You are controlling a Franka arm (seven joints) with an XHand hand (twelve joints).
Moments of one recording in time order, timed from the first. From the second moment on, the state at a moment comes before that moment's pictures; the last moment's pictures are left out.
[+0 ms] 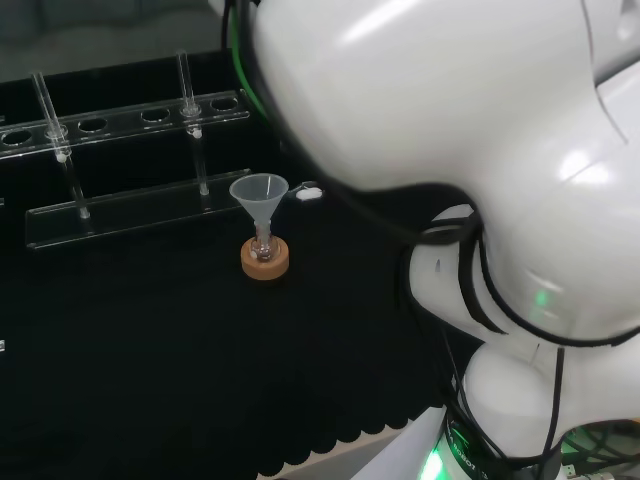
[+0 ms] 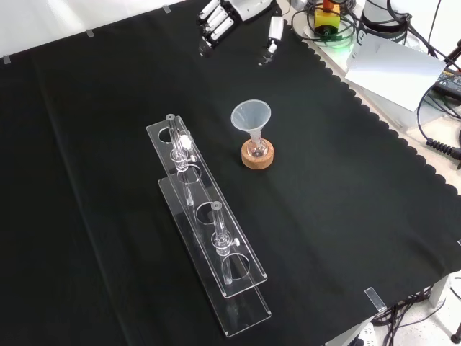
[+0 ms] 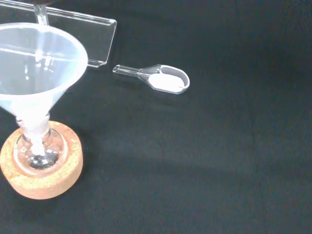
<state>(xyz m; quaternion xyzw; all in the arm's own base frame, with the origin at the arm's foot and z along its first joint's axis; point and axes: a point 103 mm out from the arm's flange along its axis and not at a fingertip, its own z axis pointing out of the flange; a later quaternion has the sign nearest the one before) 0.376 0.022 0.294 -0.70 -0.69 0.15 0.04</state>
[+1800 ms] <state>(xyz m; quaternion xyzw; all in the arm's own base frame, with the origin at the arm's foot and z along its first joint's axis) 0.461 -0.051 0.209 -0.69 -0.70 0.13 0.09</state>
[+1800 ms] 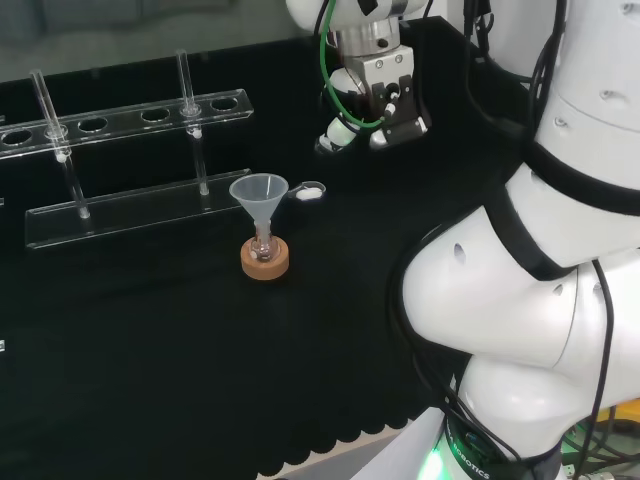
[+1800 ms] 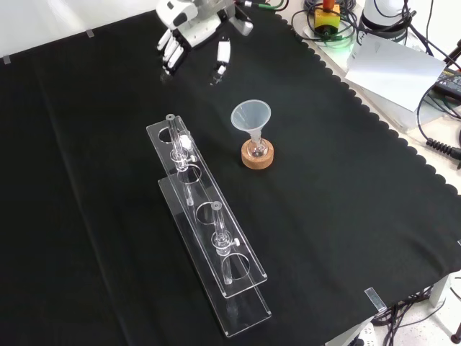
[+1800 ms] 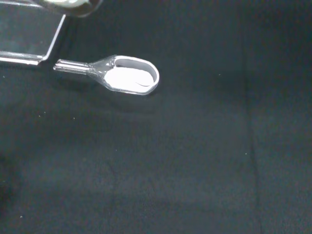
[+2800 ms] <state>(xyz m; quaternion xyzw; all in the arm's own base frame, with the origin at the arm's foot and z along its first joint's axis) 0.496 -0.038 0.117 -0.67 -0.72 0.16 0.10</state>
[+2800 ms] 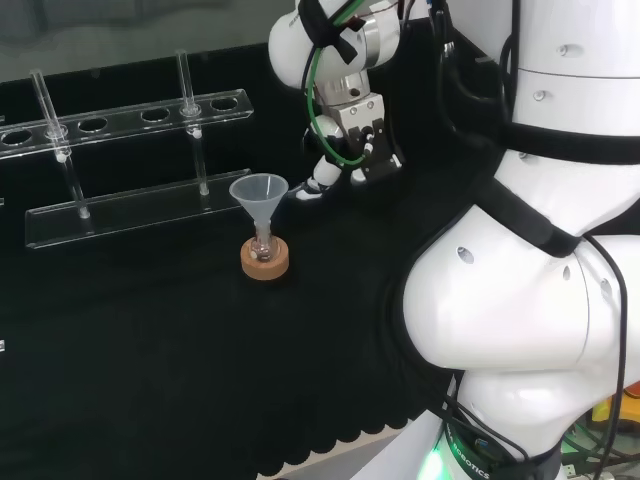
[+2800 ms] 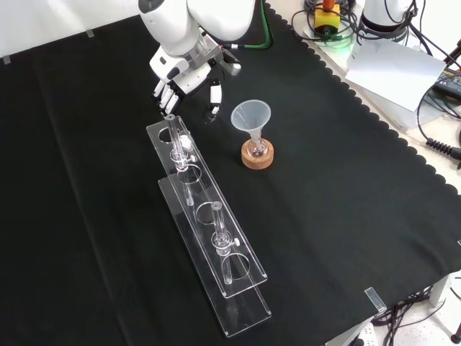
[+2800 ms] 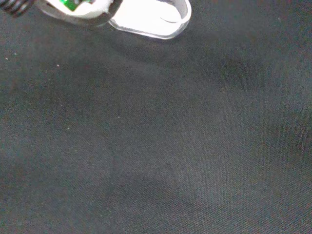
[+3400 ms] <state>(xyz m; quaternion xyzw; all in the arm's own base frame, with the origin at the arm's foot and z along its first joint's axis) 0.501 -0.037 0.098 -0.66 -0.72 0.16 0.10</state>
